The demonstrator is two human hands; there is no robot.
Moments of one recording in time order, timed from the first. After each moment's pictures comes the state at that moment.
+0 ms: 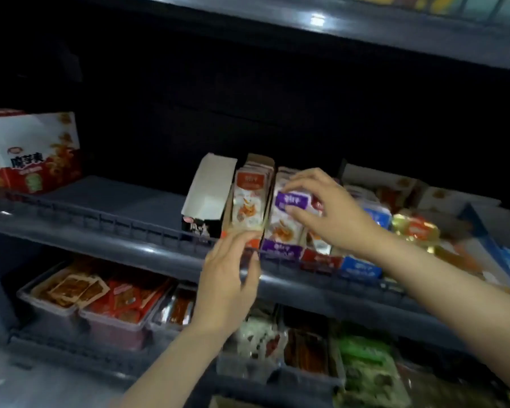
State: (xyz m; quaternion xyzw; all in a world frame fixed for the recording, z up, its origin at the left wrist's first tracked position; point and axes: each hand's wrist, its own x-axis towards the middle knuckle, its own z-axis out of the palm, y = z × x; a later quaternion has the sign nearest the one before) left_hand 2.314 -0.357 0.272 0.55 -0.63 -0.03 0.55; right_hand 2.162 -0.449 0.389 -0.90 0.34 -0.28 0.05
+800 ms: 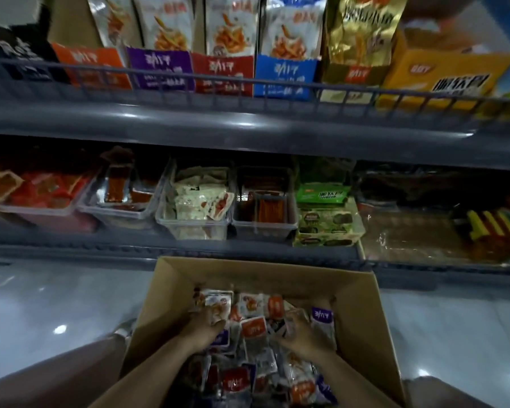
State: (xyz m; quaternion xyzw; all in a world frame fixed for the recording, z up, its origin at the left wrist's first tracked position) left_hand 2.216 -0.272 -0.073 0.72 -0.47 -0.51 0.00; right_hand 1.971 -0.290 -0.062 -0.59 0.63 0.10 0.49
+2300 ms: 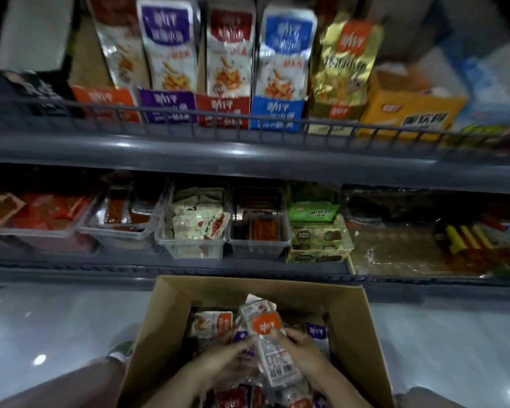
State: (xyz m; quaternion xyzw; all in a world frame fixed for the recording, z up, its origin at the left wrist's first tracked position) left_hand 2.168 -0.261 -0.012 0.58 -0.16 -0.77 0.20; right_hand 1.980 -0.277 -0.028 -0.42 0.63 -0.12 0.64
